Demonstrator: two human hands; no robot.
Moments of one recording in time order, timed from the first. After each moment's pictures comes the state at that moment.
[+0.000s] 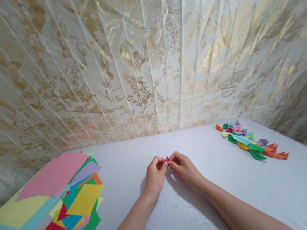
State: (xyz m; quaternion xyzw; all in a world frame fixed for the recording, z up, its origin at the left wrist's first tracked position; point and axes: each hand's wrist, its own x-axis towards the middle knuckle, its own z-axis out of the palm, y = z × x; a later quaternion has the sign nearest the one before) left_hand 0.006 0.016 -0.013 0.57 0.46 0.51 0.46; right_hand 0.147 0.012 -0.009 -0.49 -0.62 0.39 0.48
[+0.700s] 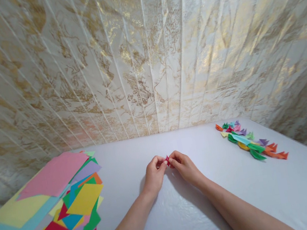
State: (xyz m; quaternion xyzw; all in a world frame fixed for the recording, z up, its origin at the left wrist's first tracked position) left_hand 0.004 0.016 -0.010 0.57 0.45 0.49 0.47; right_hand 0.147 0.013 -0.004 -0.47 -0.62 0.41 0.48
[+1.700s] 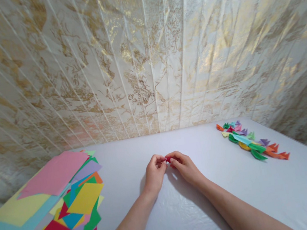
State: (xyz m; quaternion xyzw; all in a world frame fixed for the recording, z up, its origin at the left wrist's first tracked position) left_hand 0.004 0.021 -0.022 0.53 0.45 0.53 0.49; right_hand 0.147 0.010 -0.002 -0.47 -0.62 0.41 0.48
